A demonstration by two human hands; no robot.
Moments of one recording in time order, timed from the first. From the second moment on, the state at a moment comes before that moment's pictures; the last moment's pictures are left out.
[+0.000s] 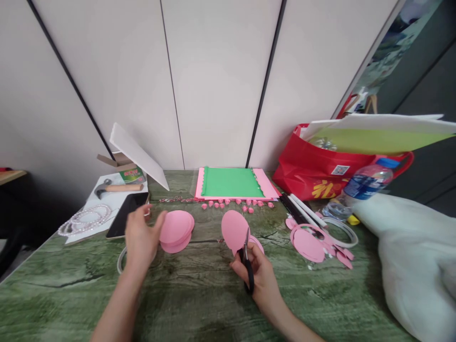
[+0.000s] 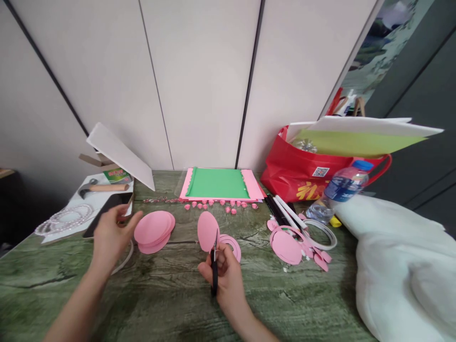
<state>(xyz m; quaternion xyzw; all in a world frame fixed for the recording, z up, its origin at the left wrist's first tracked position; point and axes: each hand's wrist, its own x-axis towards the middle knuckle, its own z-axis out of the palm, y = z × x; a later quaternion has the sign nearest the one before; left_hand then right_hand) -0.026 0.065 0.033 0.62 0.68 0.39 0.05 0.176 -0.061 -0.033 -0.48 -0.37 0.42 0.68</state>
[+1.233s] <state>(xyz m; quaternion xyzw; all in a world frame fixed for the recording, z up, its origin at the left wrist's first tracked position) -0.150 0.087 0.034 0.39 0.76 0.35 0.39 0.174 -0.061 -0.037 -0.48 -0.39 0.41 0.67</state>
